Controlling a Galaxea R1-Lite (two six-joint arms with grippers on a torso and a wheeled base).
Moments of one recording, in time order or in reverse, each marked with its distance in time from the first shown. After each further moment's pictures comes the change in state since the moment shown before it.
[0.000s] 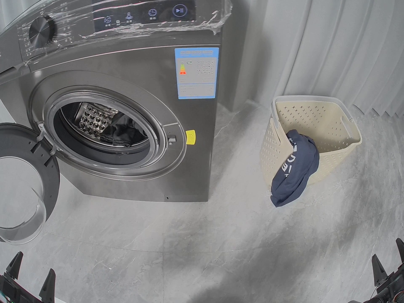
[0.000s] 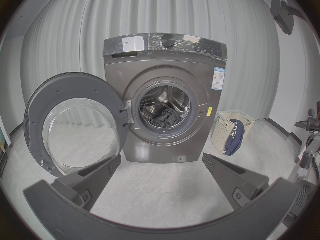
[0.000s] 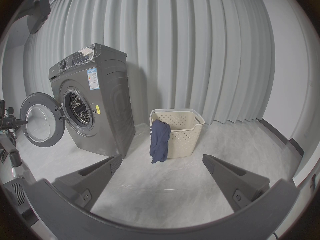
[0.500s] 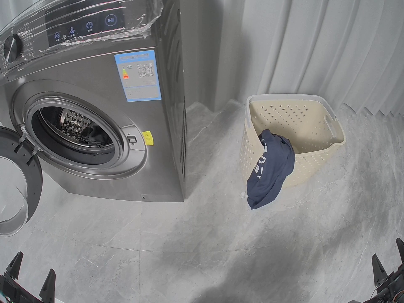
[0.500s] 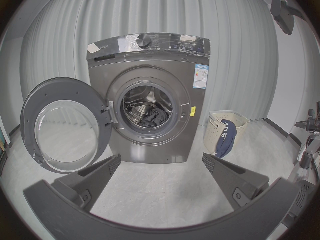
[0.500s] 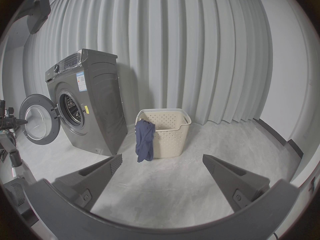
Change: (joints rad) left arm 0.000 0.001 0.000 0.000 0.001 -0.001; right arm -0.001 0.001 0.000 0.000 0.000 0.000
